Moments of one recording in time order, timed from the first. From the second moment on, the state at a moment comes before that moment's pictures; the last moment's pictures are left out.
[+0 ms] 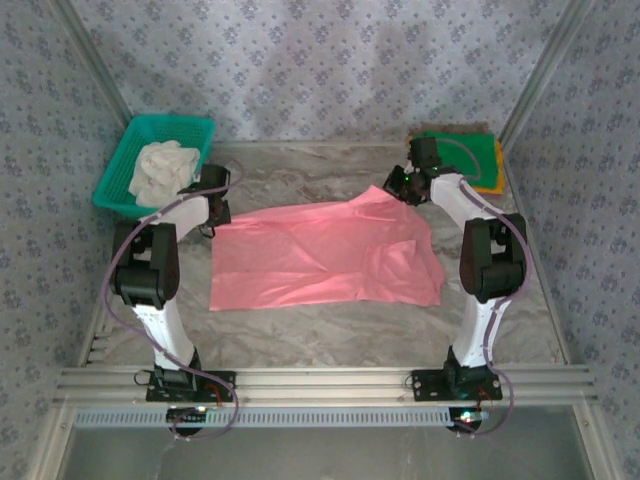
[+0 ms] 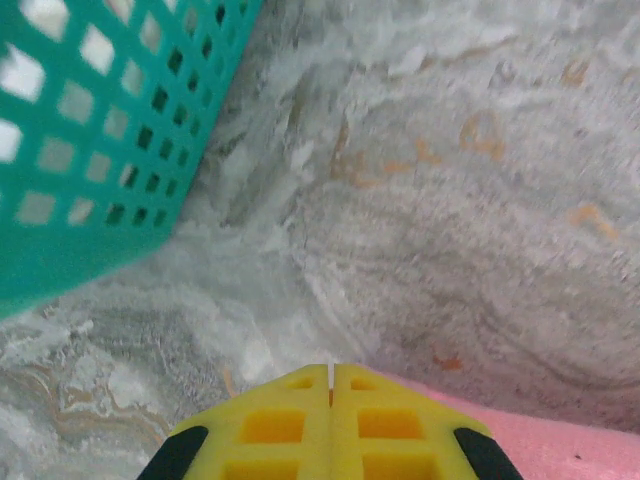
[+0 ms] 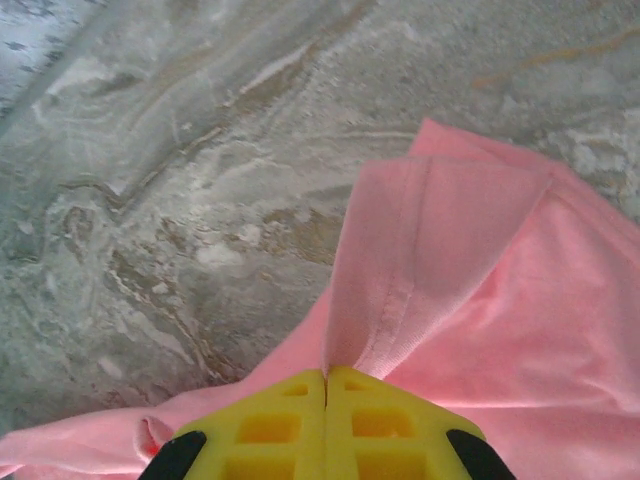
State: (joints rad) left arm -0.14 1.87 1.25 -0.49 -0.36 -0.27; right arm 0.16 1.92 1.48 -0.48 -0.24 0.64
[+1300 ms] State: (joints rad) left arm -0.19 1.74 1.18 -0.59 -0.41 -0.30; right arm 0.20 1.74 1.37 -0.52 -0.12 0.58
